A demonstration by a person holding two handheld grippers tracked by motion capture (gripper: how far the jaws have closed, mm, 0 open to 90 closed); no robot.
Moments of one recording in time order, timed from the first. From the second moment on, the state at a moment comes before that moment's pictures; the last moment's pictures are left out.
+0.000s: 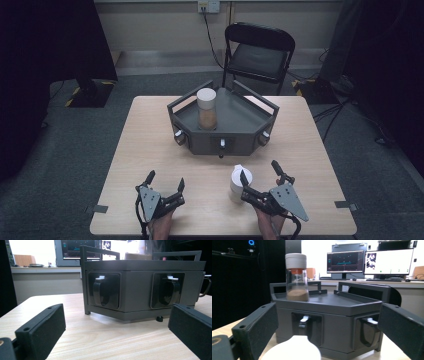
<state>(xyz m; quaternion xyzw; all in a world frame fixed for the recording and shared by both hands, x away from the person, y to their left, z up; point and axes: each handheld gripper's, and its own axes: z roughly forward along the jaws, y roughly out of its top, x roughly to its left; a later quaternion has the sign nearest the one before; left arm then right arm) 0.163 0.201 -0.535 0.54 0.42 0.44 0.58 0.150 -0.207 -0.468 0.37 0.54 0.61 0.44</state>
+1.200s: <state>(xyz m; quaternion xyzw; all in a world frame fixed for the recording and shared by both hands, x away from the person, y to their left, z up) 0.163 0.201 -0.535 0.54 0.42 0.44 0.58 0.160 -0.197 -0.486 0.38 0.62 0.58 0.38</state>
